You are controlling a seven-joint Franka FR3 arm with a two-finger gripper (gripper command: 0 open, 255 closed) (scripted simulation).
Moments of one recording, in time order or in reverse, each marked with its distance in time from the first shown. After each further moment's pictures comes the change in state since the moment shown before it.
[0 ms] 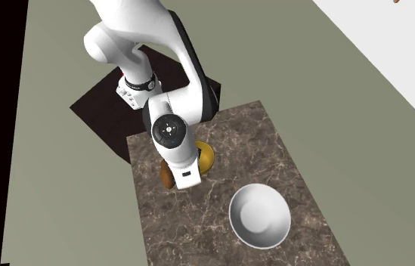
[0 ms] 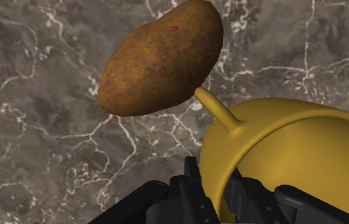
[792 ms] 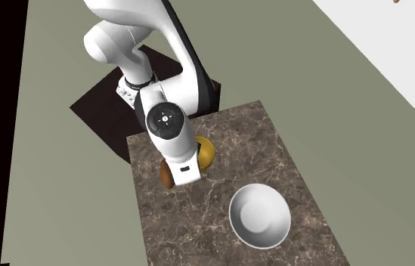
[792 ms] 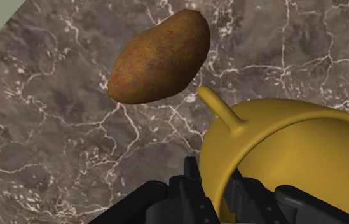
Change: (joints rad) arm -0.001 -0.112 -0.014 0.014 -0.103 -0.111 0.079
